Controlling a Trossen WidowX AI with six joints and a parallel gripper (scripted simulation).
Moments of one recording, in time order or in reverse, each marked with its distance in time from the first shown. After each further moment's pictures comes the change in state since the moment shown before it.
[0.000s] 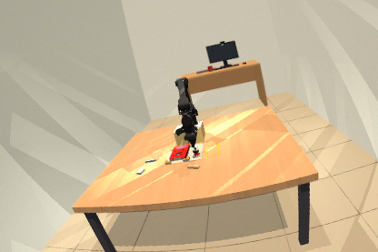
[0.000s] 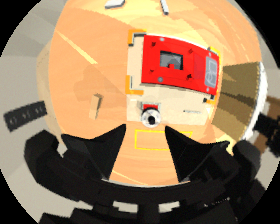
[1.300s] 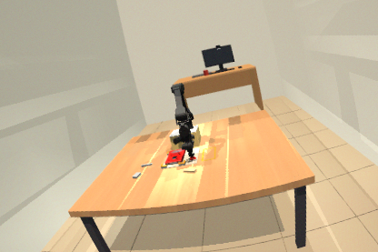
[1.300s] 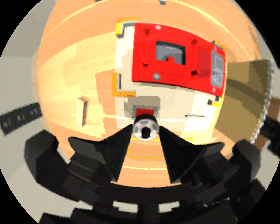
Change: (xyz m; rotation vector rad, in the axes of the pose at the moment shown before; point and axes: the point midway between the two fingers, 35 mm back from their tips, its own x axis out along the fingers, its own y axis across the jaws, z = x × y) arm 0.033 -0.011 0.001 0.001 -0.003 -0.037
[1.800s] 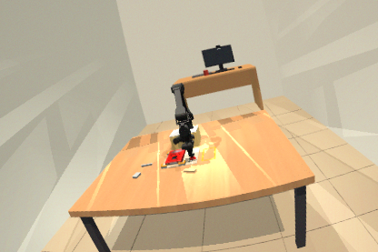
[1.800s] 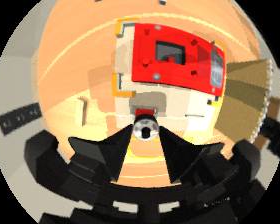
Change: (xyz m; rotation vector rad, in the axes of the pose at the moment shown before) arm -0.002 0.001 0.000 0.000 0.000 -0.001
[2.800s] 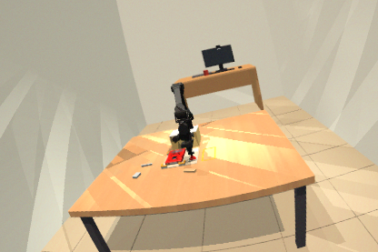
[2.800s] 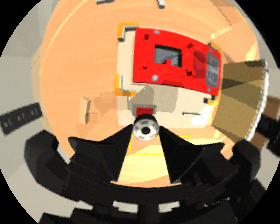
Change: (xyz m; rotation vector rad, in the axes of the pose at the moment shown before) arm -0.011 0.000 0.000 0.001 0.001 0.000
